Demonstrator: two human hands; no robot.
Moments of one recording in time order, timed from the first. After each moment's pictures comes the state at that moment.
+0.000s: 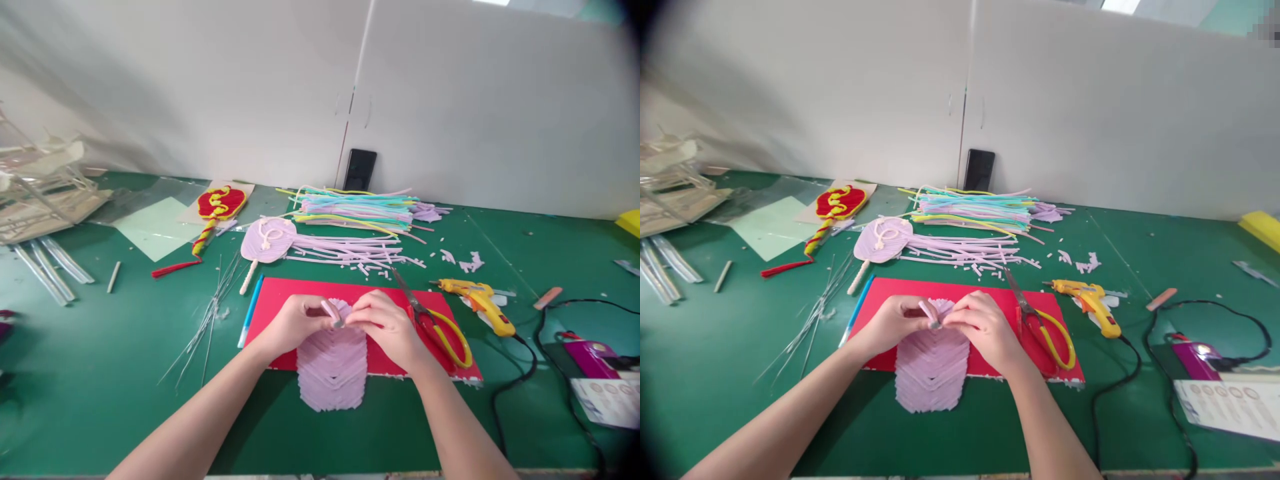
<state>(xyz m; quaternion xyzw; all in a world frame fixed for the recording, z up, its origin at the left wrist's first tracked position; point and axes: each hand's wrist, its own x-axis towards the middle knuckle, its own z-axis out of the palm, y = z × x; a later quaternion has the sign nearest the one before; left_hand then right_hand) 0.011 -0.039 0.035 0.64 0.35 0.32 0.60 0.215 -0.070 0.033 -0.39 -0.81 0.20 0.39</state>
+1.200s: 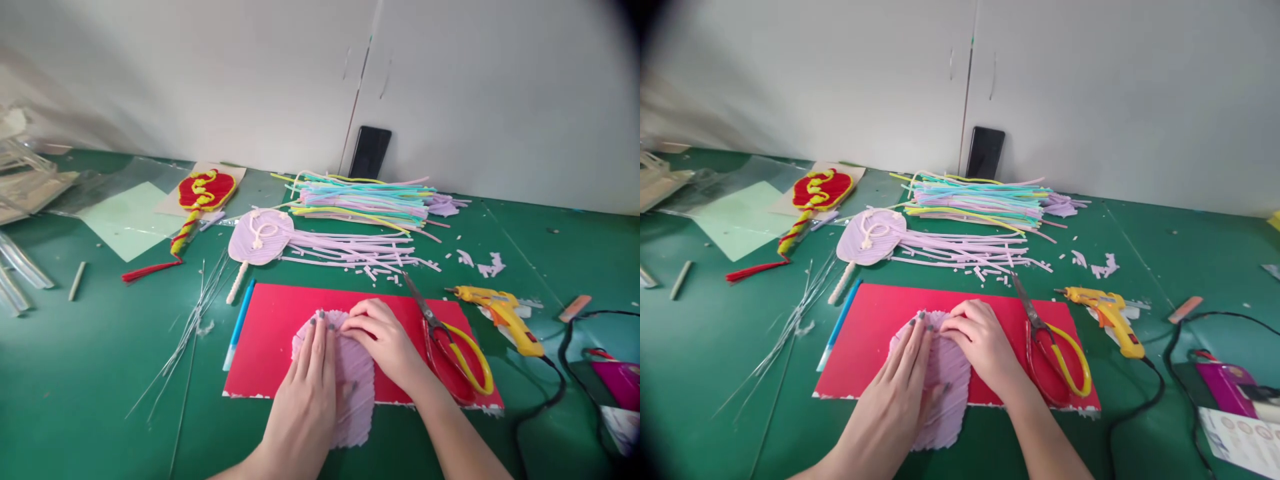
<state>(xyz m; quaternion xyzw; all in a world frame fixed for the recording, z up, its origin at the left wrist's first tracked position) 0.035 -0.114 0.005 0.86 0.48 0.17 -0.05 0.206 -0.056 0.013 -0.48 -0.78 0.22 0.33</state>
